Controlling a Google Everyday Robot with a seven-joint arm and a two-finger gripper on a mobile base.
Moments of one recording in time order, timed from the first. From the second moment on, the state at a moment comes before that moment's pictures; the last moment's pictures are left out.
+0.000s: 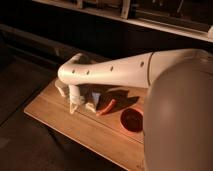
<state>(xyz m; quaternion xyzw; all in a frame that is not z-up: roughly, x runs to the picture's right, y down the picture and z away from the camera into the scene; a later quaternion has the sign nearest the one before) -0.108 0.103 0.703 -0.26 0.23 0.64 0.68</state>
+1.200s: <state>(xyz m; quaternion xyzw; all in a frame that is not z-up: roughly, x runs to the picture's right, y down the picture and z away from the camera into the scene) -0.034 0.088 0.727 -0.20 0.28 0.77 0.54</state>
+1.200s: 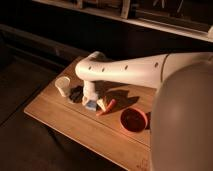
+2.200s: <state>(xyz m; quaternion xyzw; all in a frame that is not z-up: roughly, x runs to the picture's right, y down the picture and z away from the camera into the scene) 0.053 0.093 0.703 -0.15 0.31 0.77 0.54</state>
